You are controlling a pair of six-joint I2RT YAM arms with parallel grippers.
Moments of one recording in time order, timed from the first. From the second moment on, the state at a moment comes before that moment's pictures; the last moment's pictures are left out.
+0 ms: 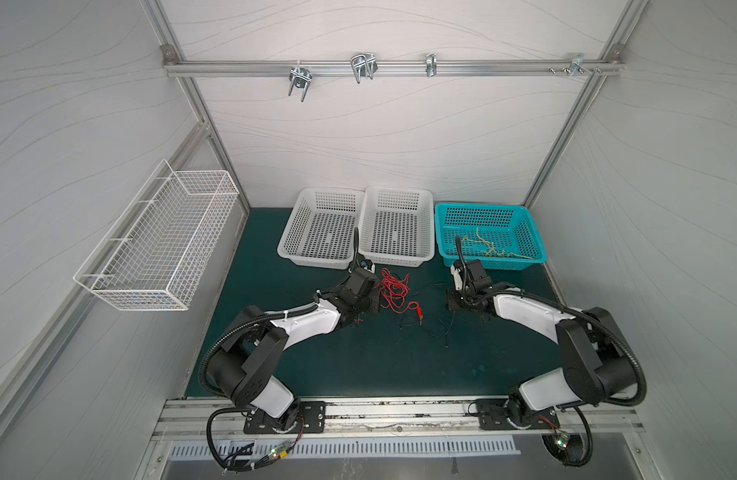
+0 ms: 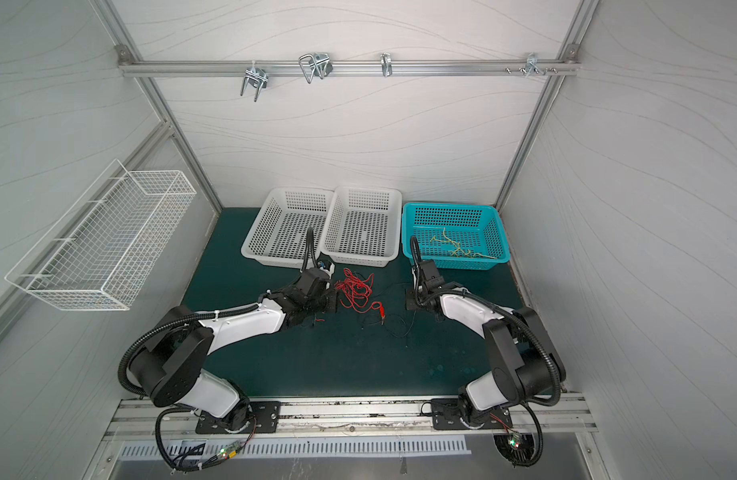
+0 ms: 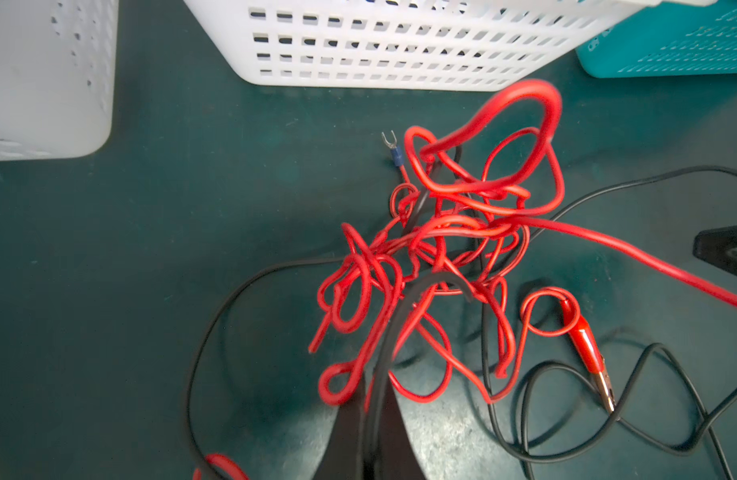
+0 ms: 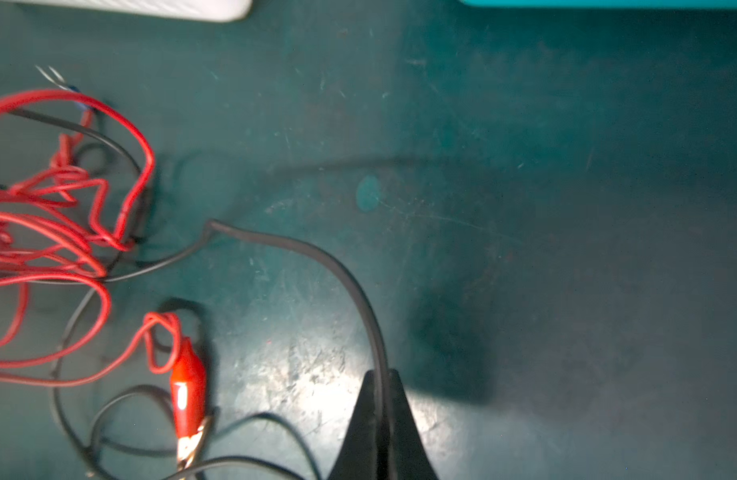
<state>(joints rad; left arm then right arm) -0.63 1.53 0.74 -0.03 -0.11 -0.43 0.44 1.43 0.74 -0.30 -0.05 0.30</state>
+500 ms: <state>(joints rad) -0.63 1.53 0.74 -0.03 -0.12 -0.42 0.41 0.84 0.75 -0.34 0.08 0.21</state>
